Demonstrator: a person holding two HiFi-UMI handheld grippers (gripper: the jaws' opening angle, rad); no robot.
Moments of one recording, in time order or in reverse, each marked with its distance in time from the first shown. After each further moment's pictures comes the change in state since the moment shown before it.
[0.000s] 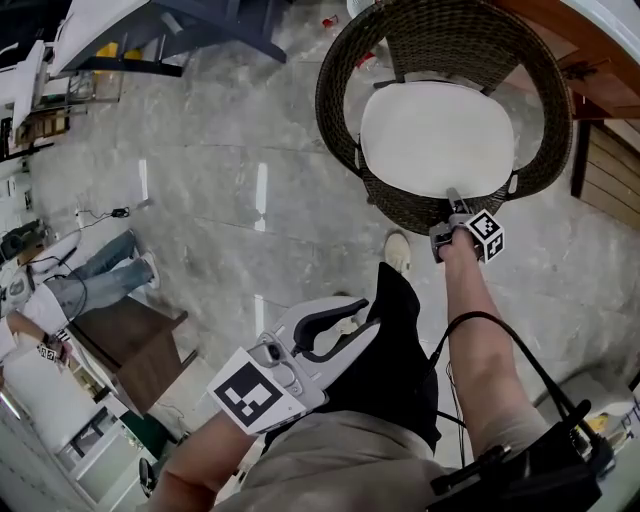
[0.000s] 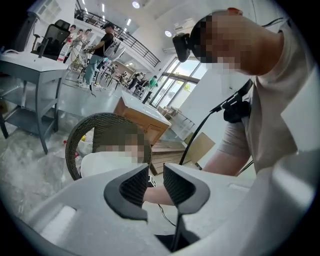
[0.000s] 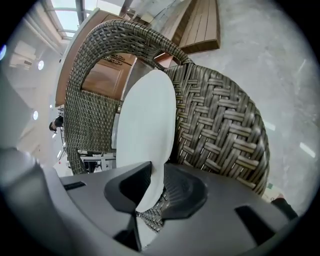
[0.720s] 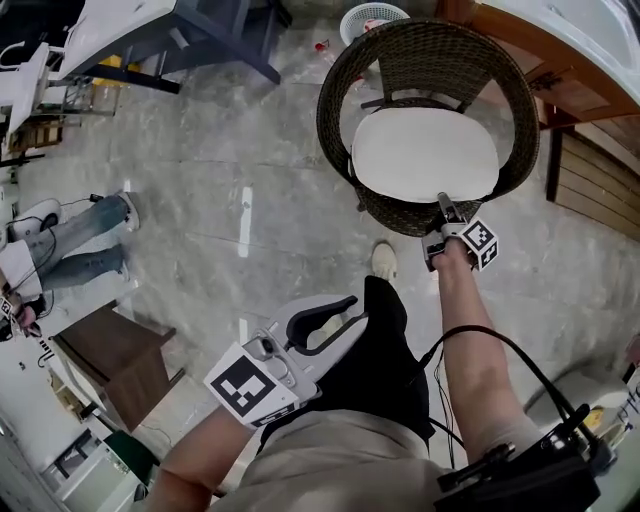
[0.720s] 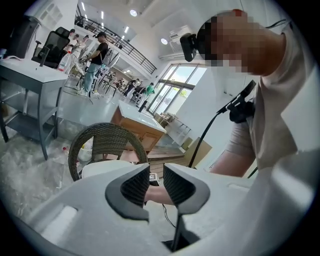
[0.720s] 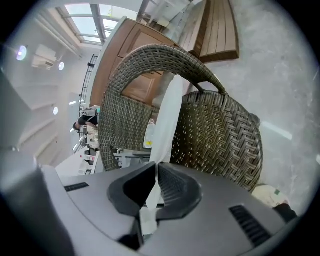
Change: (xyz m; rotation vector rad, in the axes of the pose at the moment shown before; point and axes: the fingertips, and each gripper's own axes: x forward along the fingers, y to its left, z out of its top) left arm -0.051 -0.030 0.014 0.051 -0.098 -0.030; right arm -0.068 0.089 -0.004 -0.110 -0.030 0.165
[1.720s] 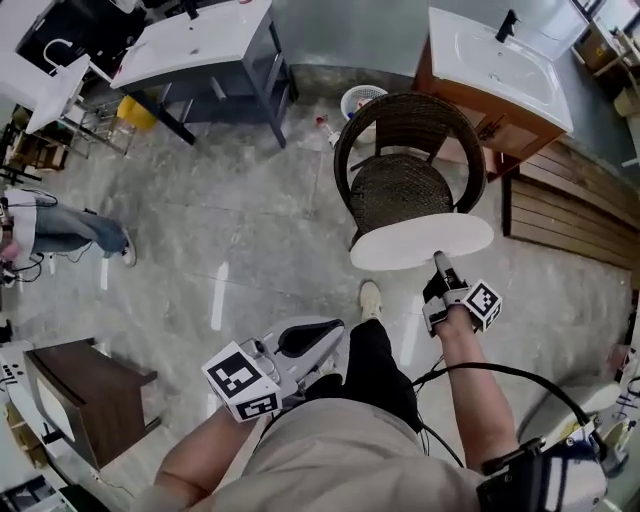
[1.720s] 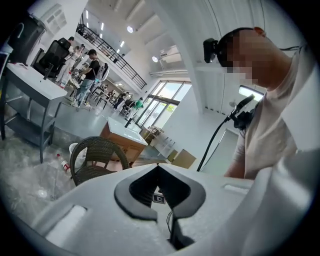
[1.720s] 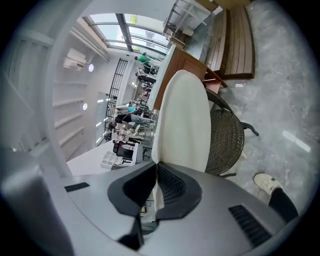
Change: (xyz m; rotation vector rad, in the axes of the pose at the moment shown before) left arm -0.208 -0.122 -0.017 0.021 -0.167 -0.132; right arm -0.272 0.177 -0.106 -0.150 -0.026 0.230
